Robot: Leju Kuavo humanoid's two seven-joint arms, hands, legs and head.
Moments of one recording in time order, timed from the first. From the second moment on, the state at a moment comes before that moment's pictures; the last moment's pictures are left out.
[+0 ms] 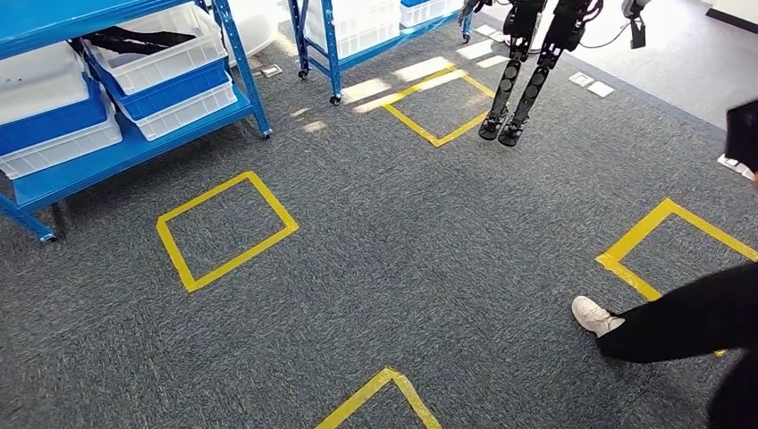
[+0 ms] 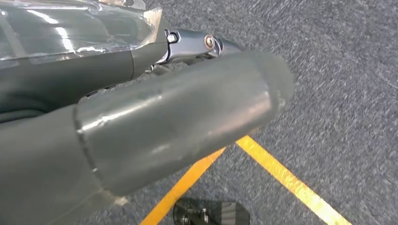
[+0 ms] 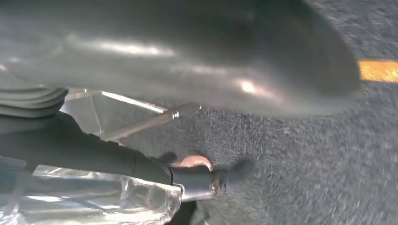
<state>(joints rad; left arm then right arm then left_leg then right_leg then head) -0.06 -0.14 0.68 -0.20 -0.78 0.29 -0.41 -0.10 -0.01 0.05 -0.20 1.04 -0.34 0.21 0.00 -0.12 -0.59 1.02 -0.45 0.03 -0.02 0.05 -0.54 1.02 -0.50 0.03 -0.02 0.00</state>
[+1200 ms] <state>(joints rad) -0.06 -0.17 0.66 -0.19 -0.81 0.25 -0.40 -0.10 0.03 0.08 -0.19 1.09 -0.27 0.21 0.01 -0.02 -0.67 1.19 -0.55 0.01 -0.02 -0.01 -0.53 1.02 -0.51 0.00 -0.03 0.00</state>
